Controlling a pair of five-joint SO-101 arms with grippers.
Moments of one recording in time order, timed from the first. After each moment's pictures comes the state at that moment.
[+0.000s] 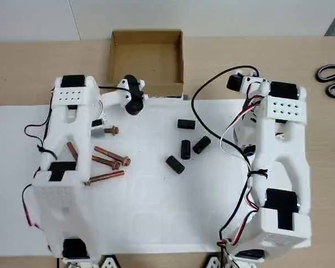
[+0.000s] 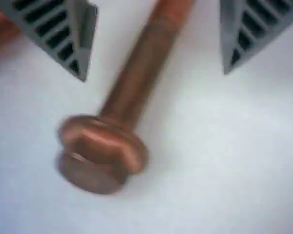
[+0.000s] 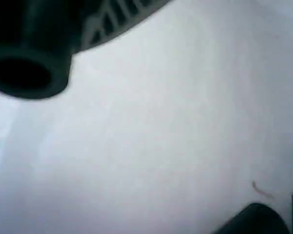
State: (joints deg) left arm -5.8 34.4 -21.9 84.0 -72.0; right arm 5.5 6.4 -2.8 94.0 16.0
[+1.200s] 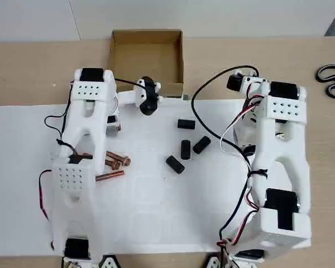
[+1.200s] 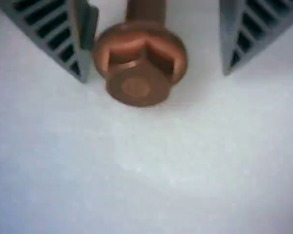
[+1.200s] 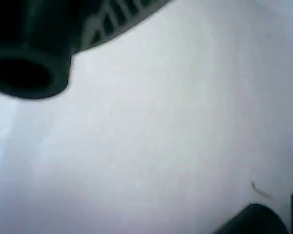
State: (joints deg) left arm -0.5 50.3 -43.6 96.7 -72.0; right arm 5.5 6.4 -2.8 94.0 16.0
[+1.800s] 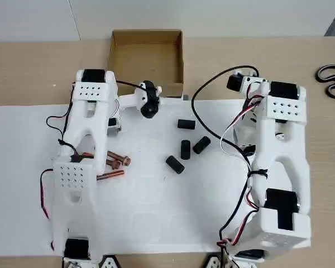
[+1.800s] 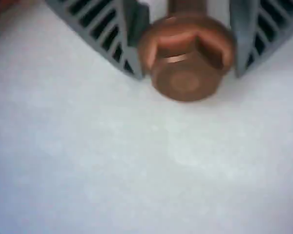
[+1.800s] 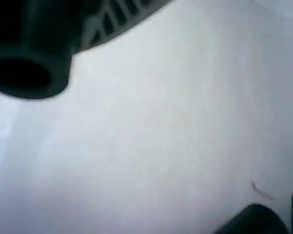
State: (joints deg) left arm -0.4 51.9 -47.3 100.2 -72.0; right arm 5.5 6.4 -2.8 94.0 16.0
